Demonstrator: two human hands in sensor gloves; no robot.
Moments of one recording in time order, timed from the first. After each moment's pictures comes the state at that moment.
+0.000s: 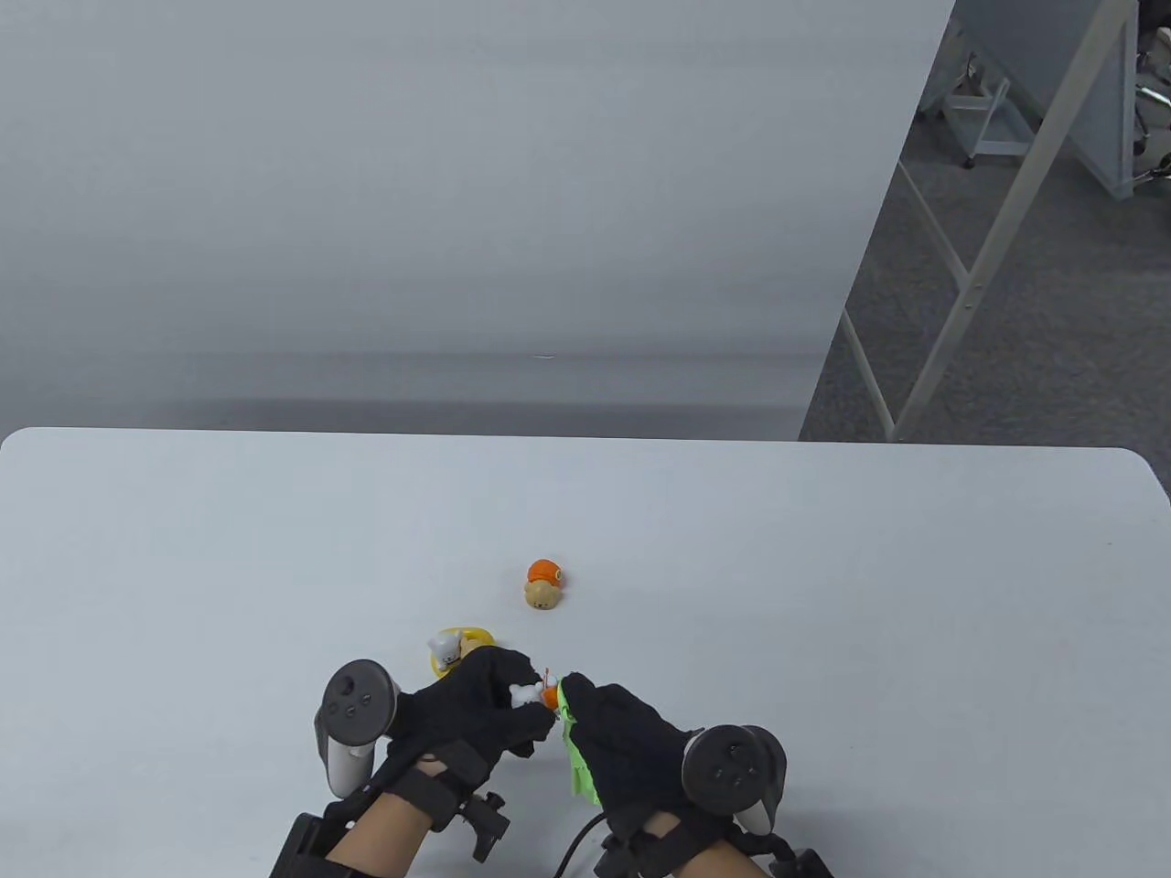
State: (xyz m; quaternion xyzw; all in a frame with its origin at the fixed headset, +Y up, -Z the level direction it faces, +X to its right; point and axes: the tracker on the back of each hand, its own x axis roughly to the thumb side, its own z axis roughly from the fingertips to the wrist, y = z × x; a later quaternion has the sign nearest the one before) left_hand -0.171 -0.739 -0.306 -0.01 -0.19 0.60 0.77; right_hand 0.077 -0.723 -0.278 0.25 -0.10 0.81 0.53
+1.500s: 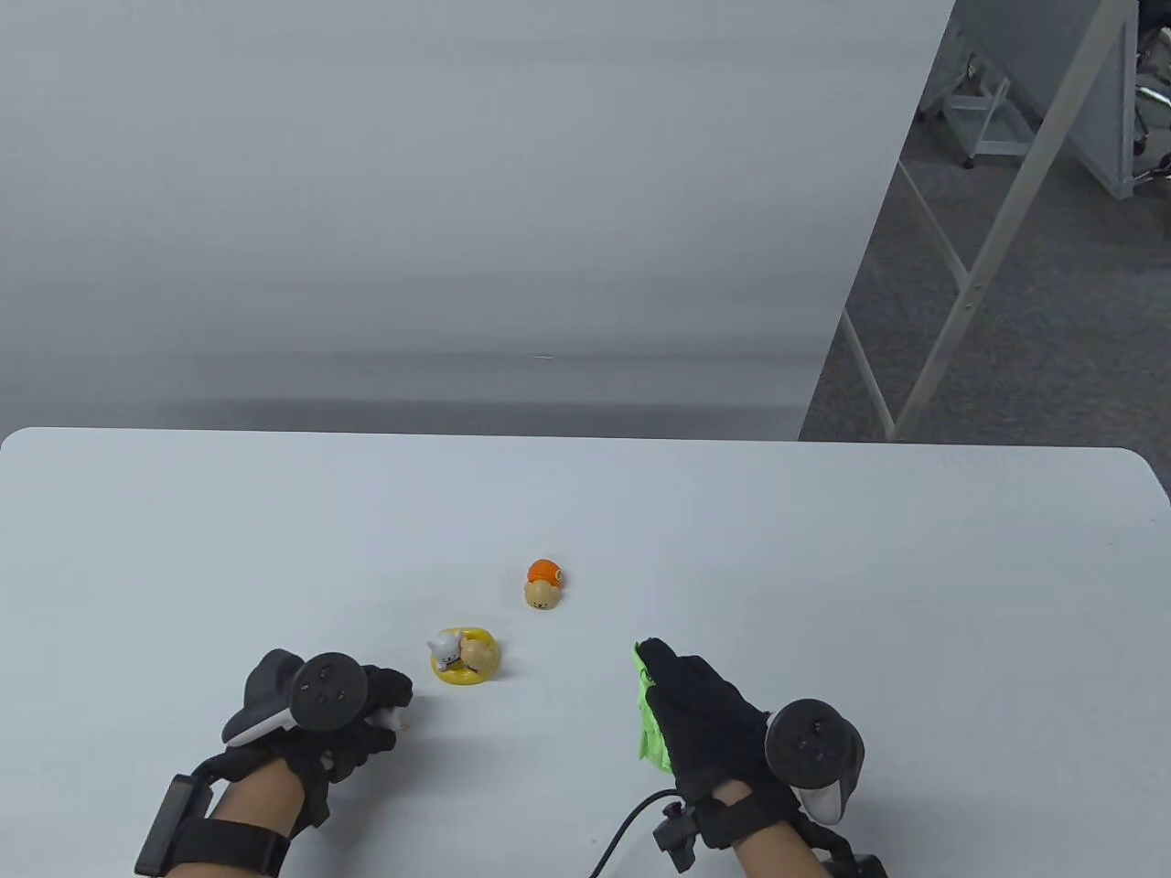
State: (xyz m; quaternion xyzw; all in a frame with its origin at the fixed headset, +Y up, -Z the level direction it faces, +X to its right) left_hand -0.276 -0.769 -0.341 -0.08 -0.24 0.10 0.96; right_hand 0.133 -0.716 -0.287 0.18 -0.11 0.82 0.54
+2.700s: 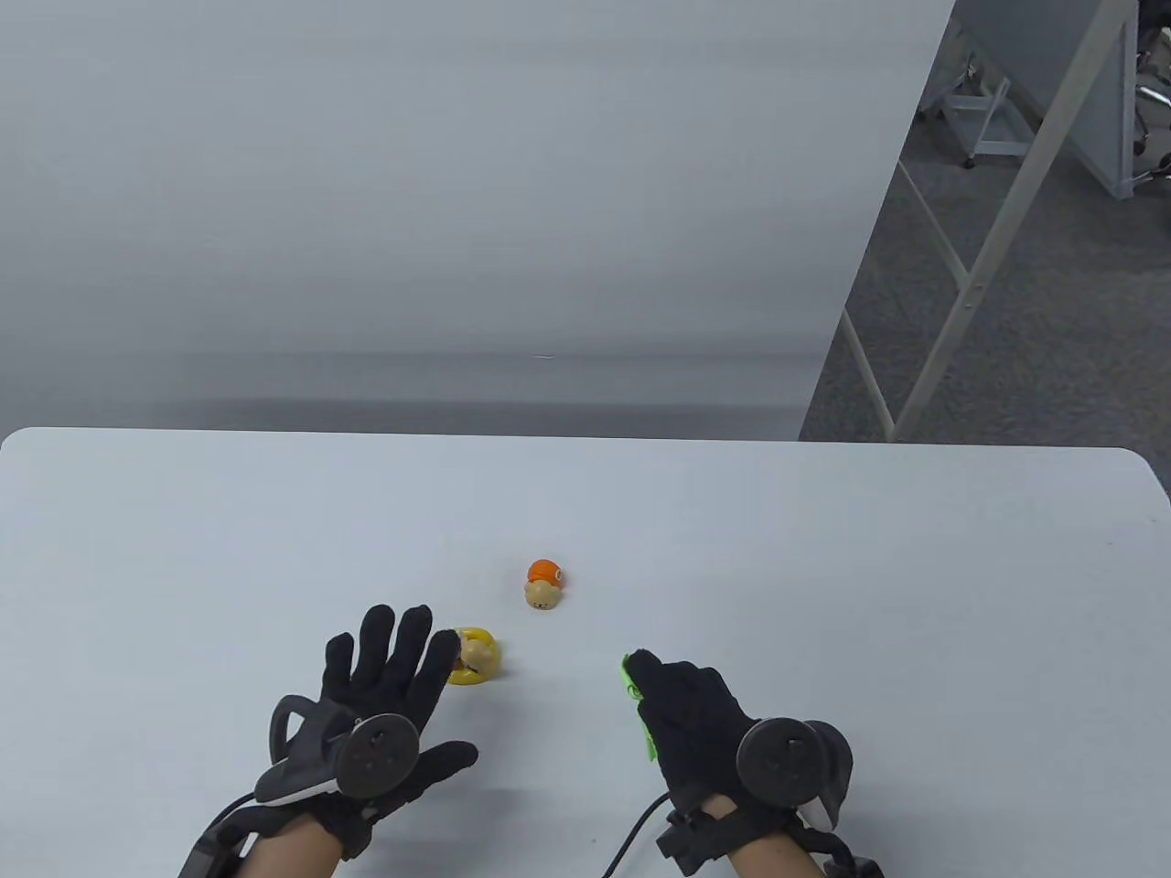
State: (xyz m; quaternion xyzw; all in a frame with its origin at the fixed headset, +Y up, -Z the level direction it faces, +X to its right) left_hand -0.219 -0.716 -0.284 0.00 -0.27 0.03 0.96; right_hand 0.122 -0.712 -0.278 0.22 -0.15 0.87 0.42
